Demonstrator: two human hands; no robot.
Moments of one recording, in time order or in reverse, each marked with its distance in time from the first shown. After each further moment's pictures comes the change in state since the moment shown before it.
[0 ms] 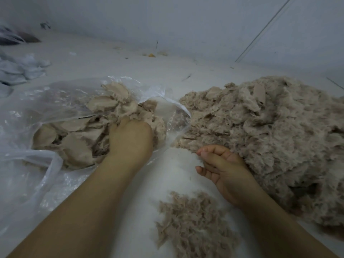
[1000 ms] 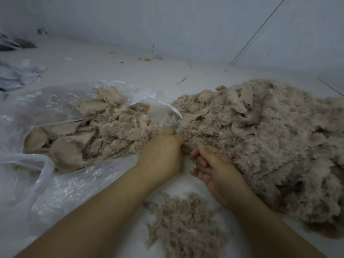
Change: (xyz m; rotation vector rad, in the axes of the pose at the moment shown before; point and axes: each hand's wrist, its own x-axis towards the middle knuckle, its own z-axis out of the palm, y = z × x) left_hand -0.015 0.056 0.006 -0.437 -0.048 0.351; right_hand 0.002 0.003 -0.003 0.062 -0.051 -0.044
